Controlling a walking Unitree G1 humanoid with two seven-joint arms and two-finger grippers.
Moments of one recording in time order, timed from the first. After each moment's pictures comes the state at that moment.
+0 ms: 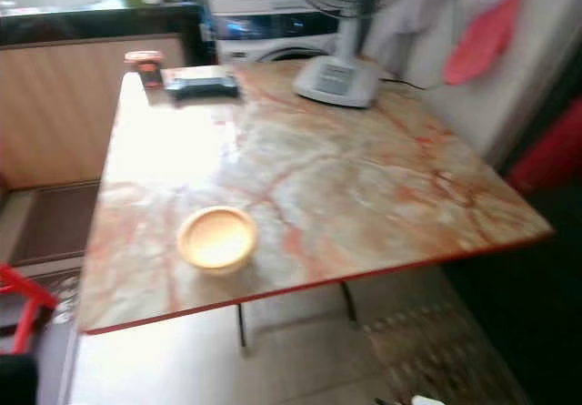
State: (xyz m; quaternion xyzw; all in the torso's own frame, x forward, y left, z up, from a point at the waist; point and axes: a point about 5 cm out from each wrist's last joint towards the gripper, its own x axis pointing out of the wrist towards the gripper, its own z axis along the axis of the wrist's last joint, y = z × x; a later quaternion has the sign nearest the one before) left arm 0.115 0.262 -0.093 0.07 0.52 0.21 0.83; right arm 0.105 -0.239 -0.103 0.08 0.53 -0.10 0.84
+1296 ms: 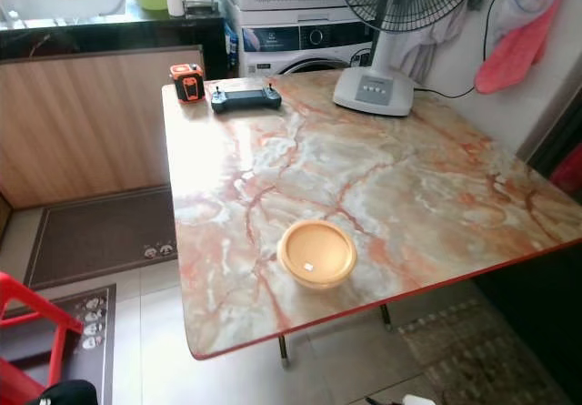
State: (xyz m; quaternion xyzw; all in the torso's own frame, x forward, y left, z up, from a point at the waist) left arm 0.098 0.280 -0.092 0.08 0.53 0.21 0.82; right arm 0.112 -0.223 -0.104 0.09 0.52 -0.09 0.84
